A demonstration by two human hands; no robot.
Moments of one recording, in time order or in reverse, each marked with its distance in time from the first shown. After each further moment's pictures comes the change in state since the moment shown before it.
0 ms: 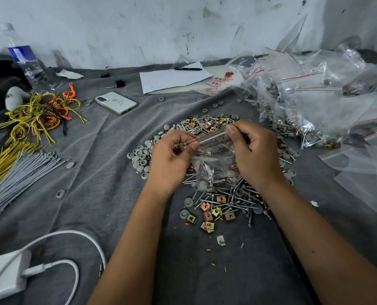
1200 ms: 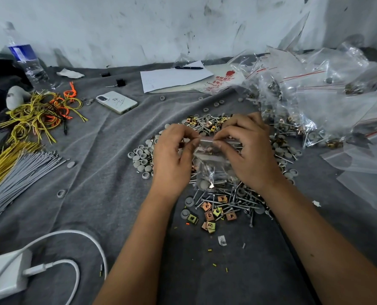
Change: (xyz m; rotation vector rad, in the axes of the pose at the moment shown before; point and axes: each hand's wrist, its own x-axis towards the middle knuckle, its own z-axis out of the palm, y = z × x) left_hand -0.002 -0.002 0.006 0.181 0.112 0.268; right_hand 0.002 -0.007 -0.002 -0.186 -0.147 -0.133
